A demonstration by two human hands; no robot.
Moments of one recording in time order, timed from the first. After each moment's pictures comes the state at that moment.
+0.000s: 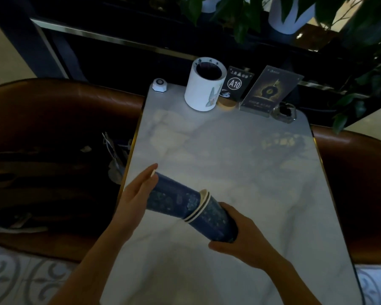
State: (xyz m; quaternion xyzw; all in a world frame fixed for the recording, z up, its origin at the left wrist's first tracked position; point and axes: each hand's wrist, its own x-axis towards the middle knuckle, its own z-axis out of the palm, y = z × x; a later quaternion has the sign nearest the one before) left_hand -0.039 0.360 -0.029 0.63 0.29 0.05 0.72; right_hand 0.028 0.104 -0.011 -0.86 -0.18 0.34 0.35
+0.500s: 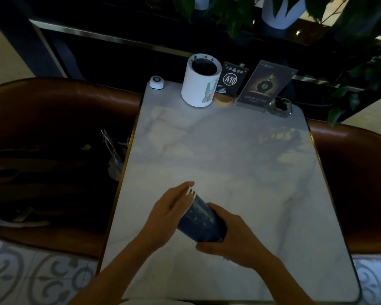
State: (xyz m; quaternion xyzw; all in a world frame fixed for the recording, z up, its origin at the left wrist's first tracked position) left_hand -0.053 0.287 -0.029 0.70 0.21 -0.03 0.68; right_hand 0.001 0.111 -0.001 -0.85 -0.22 0.34 0.34
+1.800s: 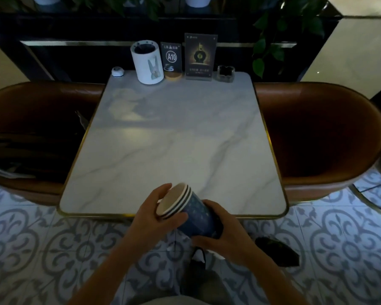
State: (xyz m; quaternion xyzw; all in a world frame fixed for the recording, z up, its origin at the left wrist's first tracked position) left_hand -0.198 -0.001 0.005 0.78 0.18 -0.01 0.60; right_hand -0.135 -0.198 -0.009 -0.80 -0.20 0.30 0.48
